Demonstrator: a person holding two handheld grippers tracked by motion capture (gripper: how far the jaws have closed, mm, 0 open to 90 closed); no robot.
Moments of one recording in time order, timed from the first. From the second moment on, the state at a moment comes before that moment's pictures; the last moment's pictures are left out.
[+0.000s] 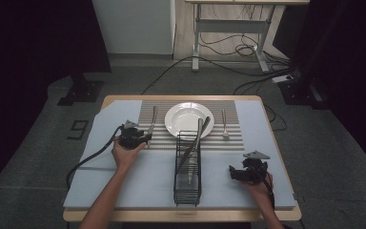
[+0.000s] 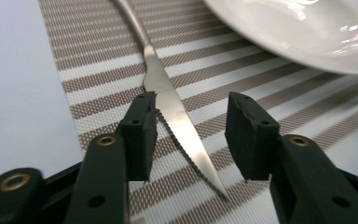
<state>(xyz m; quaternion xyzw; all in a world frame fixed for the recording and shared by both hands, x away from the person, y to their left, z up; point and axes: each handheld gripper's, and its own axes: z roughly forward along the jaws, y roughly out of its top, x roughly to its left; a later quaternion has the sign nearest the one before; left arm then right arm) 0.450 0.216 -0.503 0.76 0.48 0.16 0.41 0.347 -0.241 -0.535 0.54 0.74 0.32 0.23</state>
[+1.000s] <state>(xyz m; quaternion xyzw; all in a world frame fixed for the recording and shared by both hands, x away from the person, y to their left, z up) 0.346 0.245 -0.480 0.77 0.42 0.13 0.47 0.347 -0.241 -0.535 0.54 0.74 0.32 0.23</state>
